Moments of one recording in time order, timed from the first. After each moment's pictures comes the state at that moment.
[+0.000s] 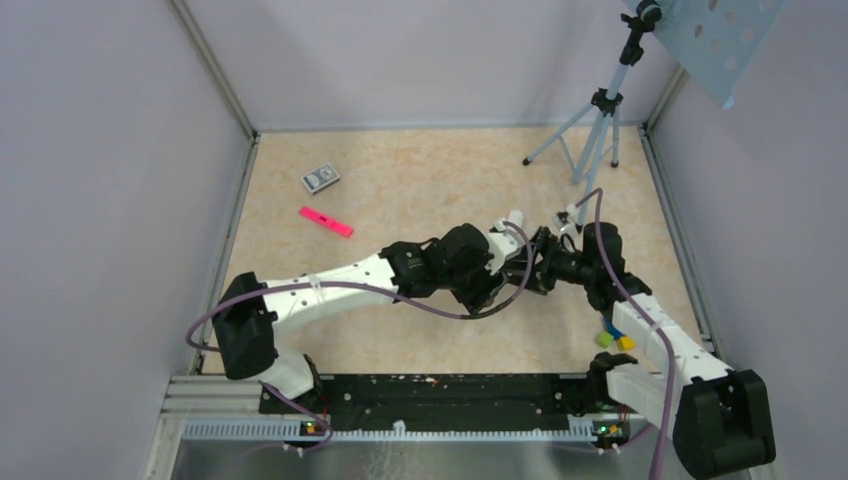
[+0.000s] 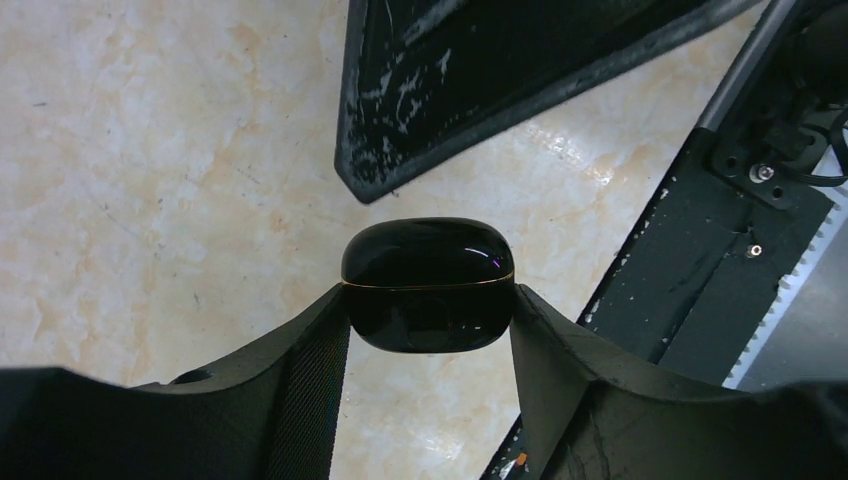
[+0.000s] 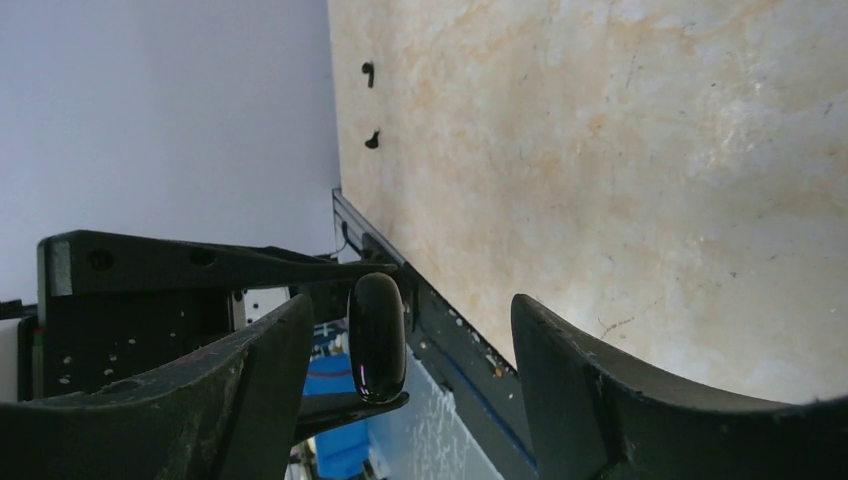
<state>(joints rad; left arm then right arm) -1.10 1.54 1.23 -0.47 0.02 -0.12 0.22 0.96 0.46 -0.03 -0.75 0.95</state>
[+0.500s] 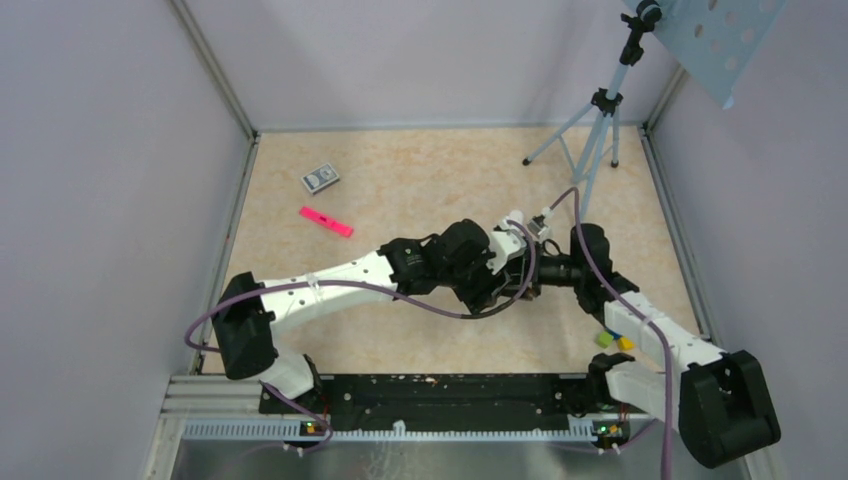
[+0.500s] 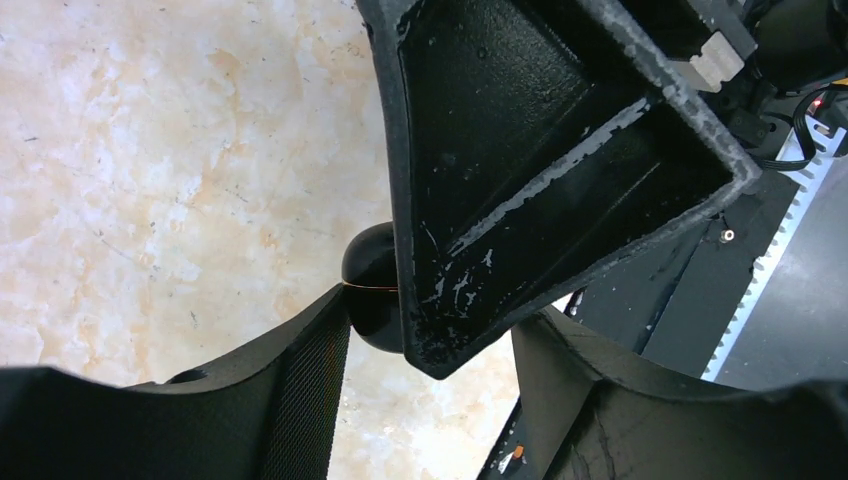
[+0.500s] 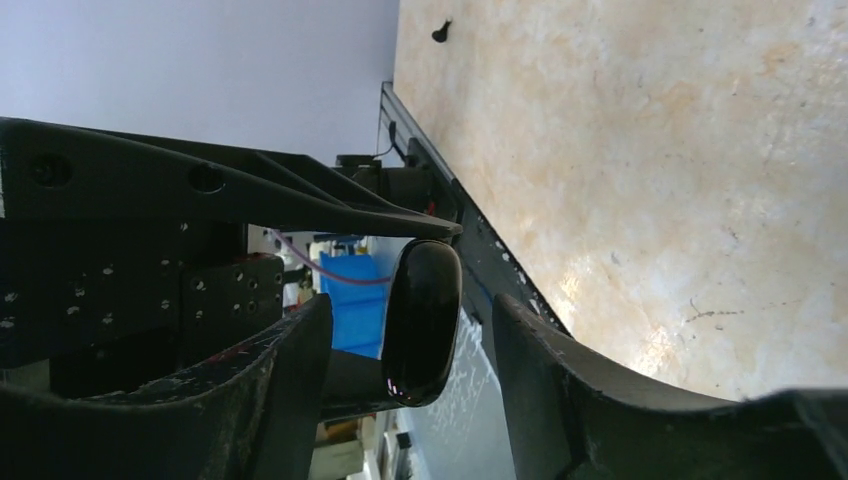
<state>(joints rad) -1.10 1.54 1.27 -0.49 0.09 -0.08 0.32 1.02 0.44 0.13 -0.95 0.97</state>
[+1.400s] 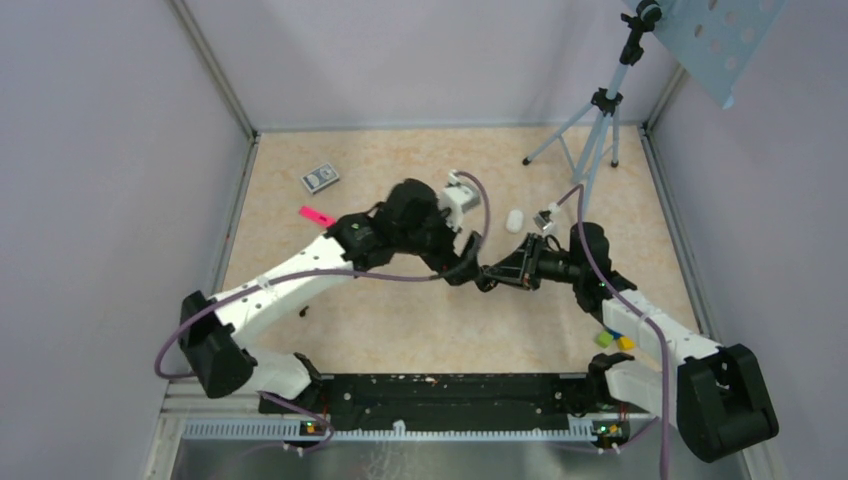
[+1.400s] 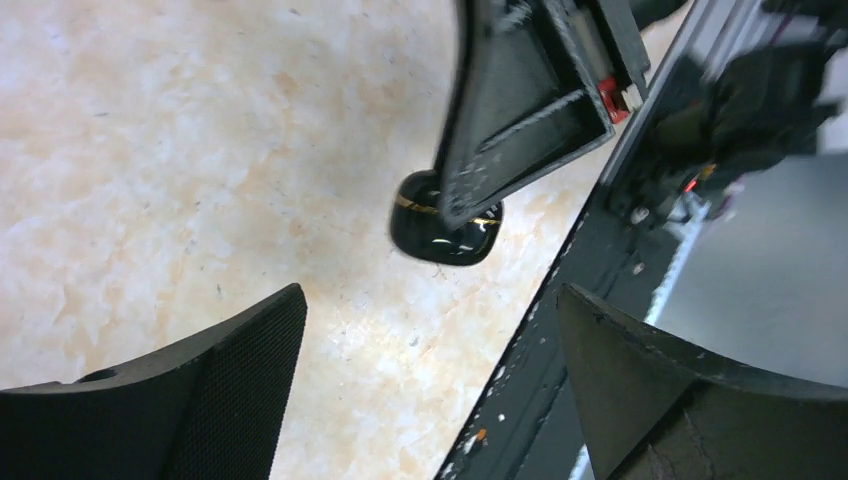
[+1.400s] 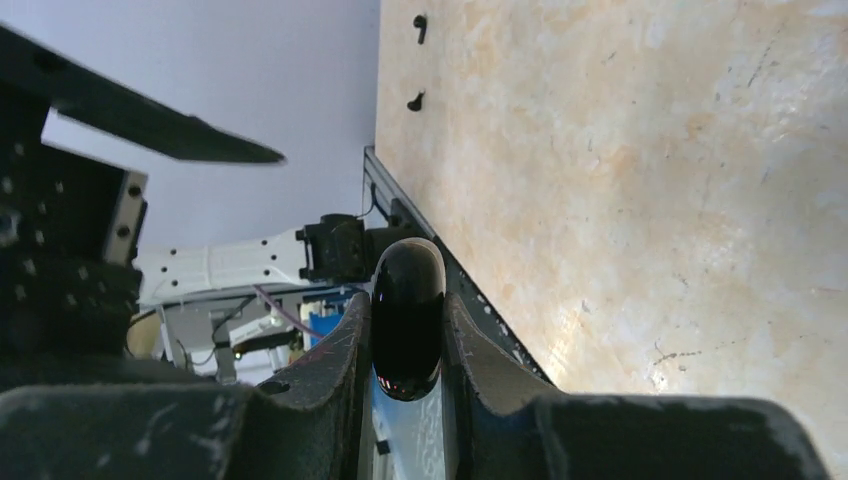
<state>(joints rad) -0.94 1.43 1.31 -0.55 0.25 -0.15 0.32 1.06 0.43 0.22 -0.84 1.02</state>
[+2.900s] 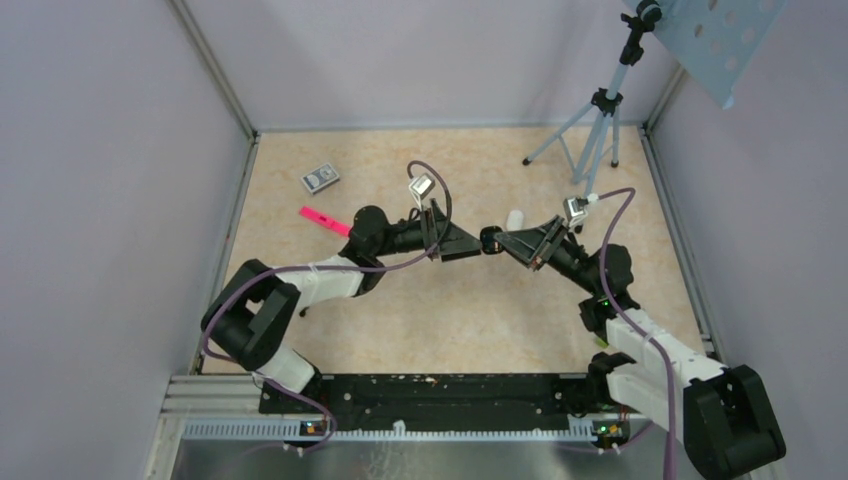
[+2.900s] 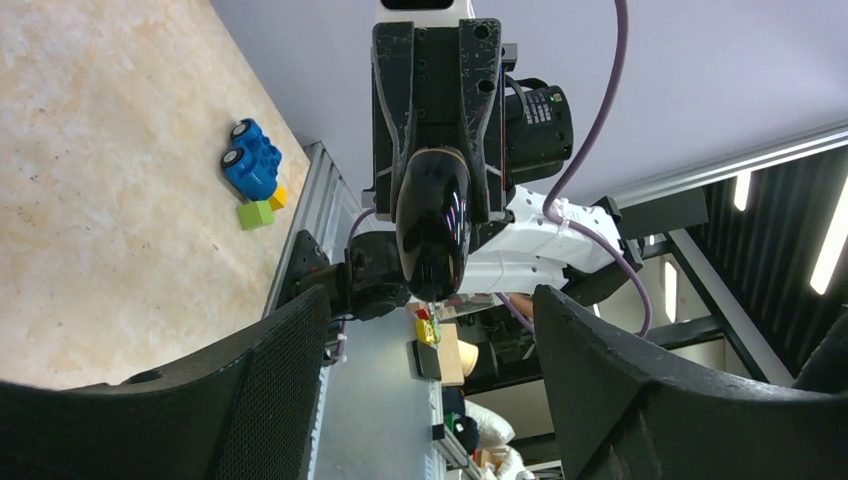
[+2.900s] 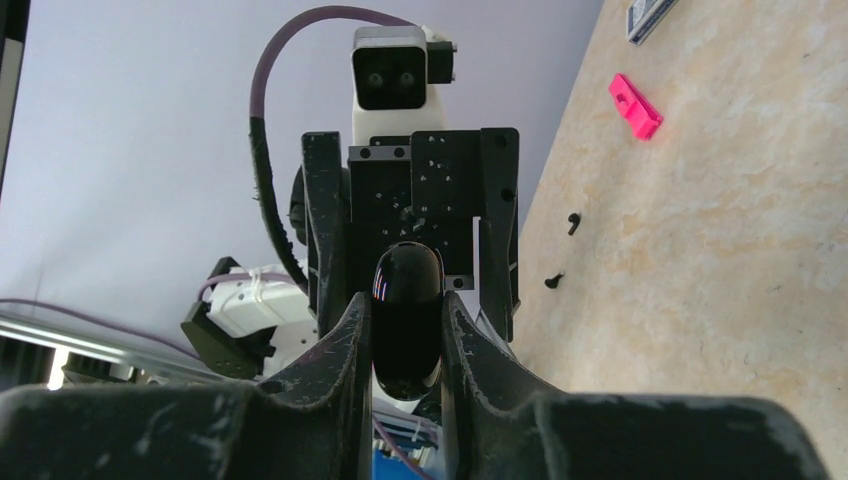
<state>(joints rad) -0.63 1.54 0.71 1.02 0.82 -1.35 0.34 0.94 0.30 0.85 -0.58 1.37</state>
